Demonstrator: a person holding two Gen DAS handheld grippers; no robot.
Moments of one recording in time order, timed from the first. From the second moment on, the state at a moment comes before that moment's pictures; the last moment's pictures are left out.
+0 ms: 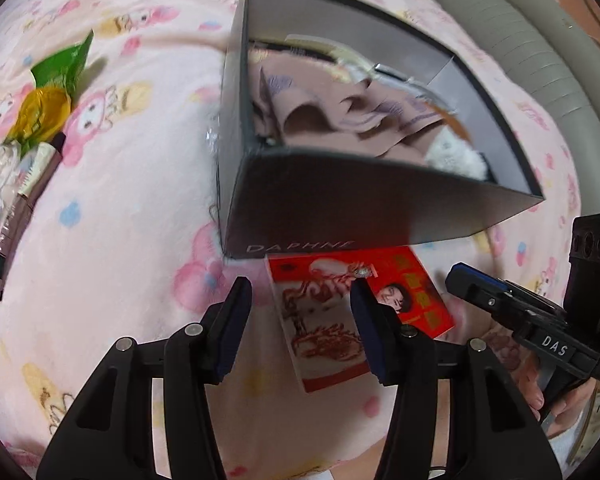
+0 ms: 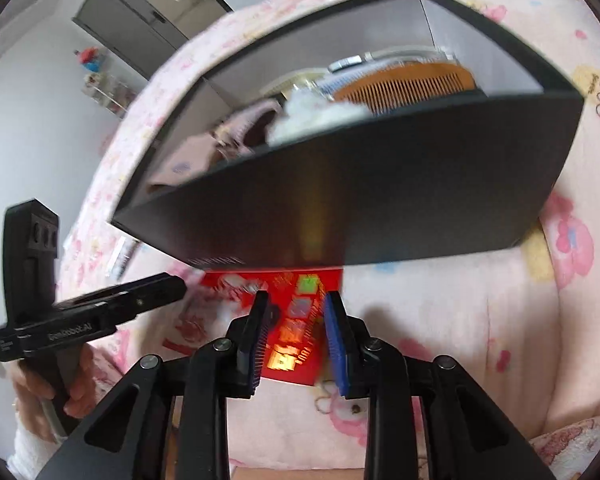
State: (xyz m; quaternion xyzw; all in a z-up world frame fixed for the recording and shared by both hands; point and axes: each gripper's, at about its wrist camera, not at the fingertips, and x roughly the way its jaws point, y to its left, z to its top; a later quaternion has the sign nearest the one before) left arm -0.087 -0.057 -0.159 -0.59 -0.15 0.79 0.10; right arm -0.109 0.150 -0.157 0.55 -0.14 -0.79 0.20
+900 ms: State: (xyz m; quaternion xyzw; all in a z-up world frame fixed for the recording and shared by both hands) left arm -0.062 -0.055 -0.153 -0.59 -0.16 0.78 0.15; right arm -0.089 0.129 -0.145 0.54 -0.10 -0.80 0.25
